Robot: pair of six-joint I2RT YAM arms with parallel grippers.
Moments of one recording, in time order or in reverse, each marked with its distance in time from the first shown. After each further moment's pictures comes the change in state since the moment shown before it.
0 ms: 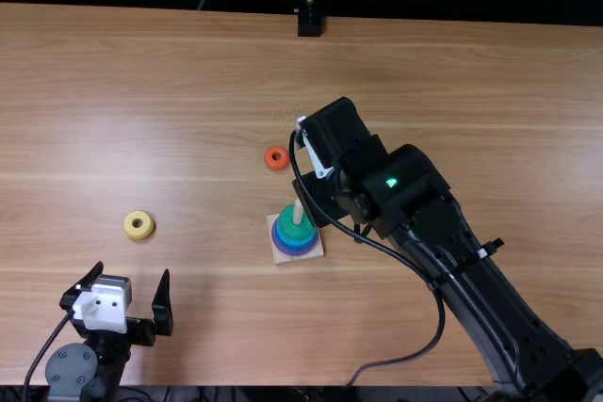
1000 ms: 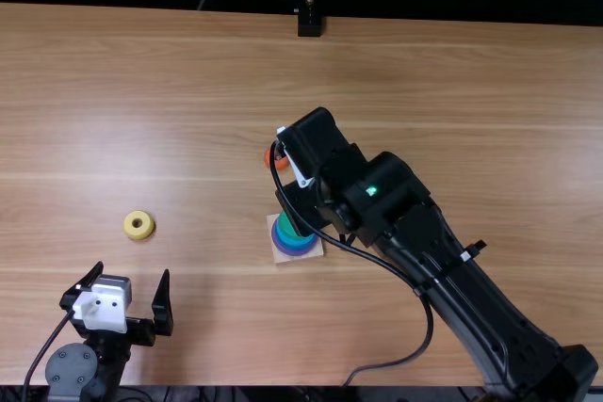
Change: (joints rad) left arm 0.000 0.000 0.000 0.000 0.000 0.000; right arm 0.053 0.015 0.000 0.011 -0.001 0.011
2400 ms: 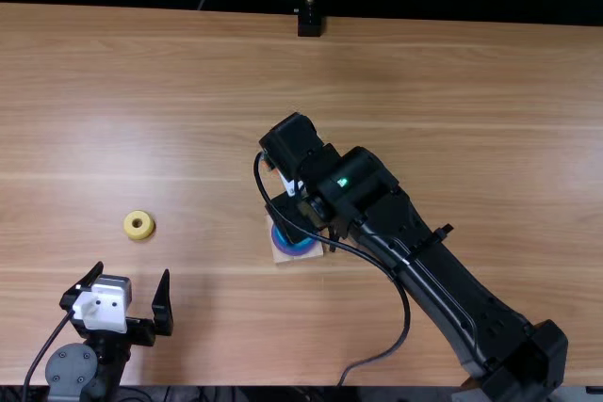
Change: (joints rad) left arm 0.000 0.000 0.000 0.000 0.000 0.000; right arm 0.026 0.085 0.001 -0.055 -0.002 0.003
